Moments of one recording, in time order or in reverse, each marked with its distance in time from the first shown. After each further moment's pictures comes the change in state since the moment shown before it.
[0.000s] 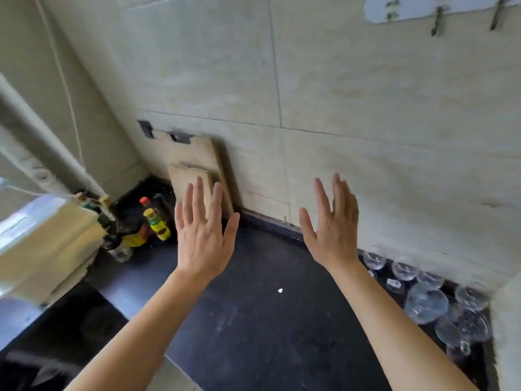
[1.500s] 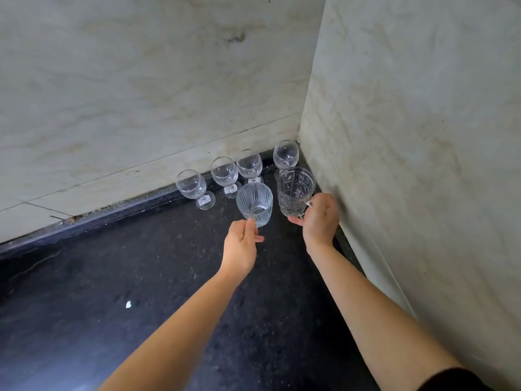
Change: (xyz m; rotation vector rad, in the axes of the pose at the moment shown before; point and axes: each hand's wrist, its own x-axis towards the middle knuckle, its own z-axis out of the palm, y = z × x) left_hand -0.150 0.289 0.294 -0.880 -1.246 -0.113; right_hand -0.230 0.253 -0.027 0.589 0.799 1.502
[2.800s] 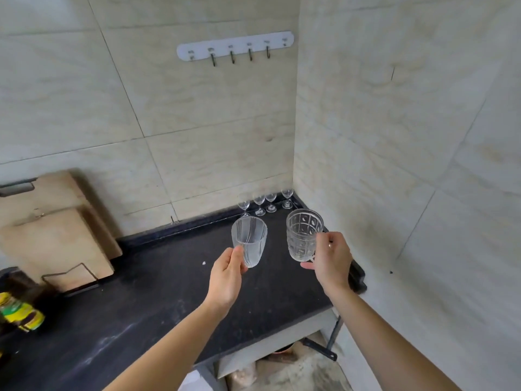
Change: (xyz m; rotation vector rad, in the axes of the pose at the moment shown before) left_hand -0.441 -0.055 -0.172 -0.235 0.122 0.446; right_hand -0.445 -0.036 -0.196 -0.030 -0.020 -0.388
